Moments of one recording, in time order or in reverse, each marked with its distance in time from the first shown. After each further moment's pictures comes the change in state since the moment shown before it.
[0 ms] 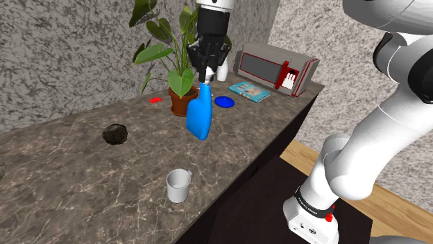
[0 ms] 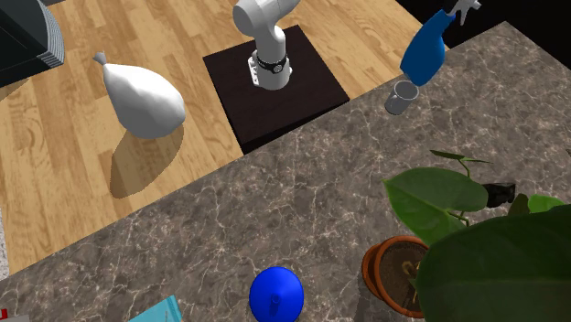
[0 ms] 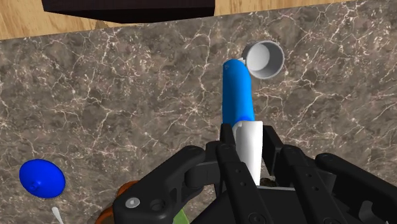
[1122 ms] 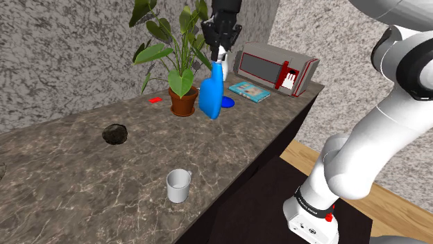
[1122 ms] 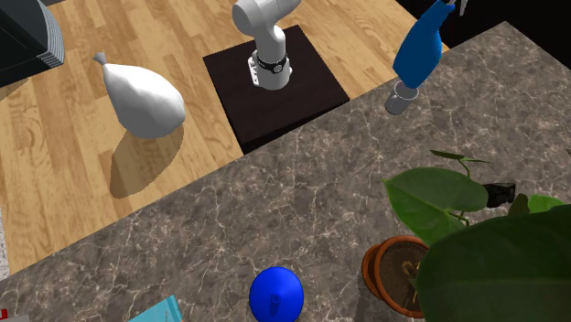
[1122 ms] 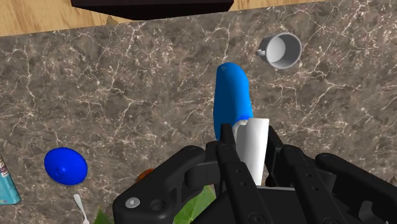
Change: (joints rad) arm -0.047 0.025 -0.063 0.161 -0.015 -0.138 -0.108
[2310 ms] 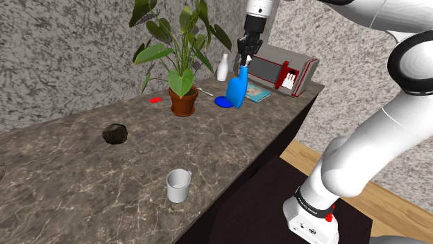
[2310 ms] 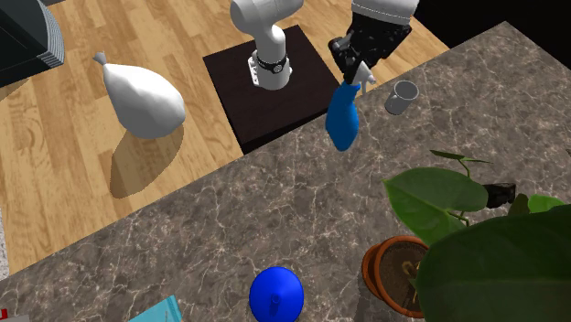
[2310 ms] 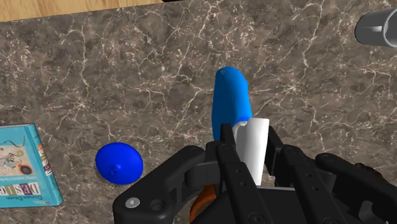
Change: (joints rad) arm -0.167 -0.057 -0.284 -0.208 -0.056 0.149 -0.455
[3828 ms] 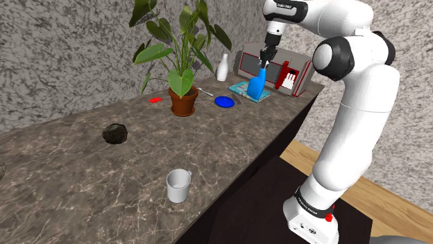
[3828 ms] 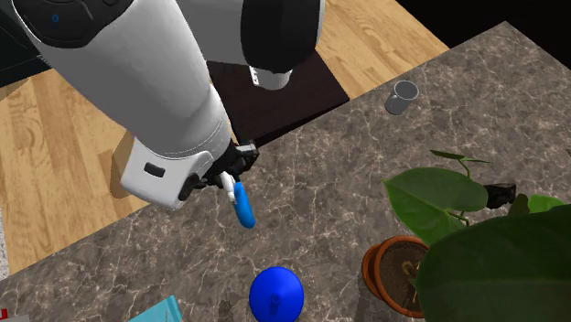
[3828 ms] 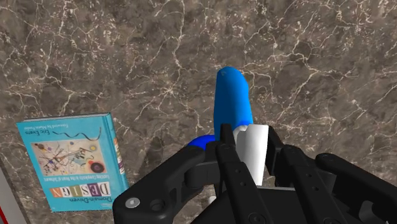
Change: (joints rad) arm -0.299 0.465 -0.289 0.364 0.134 0.073 -0.573
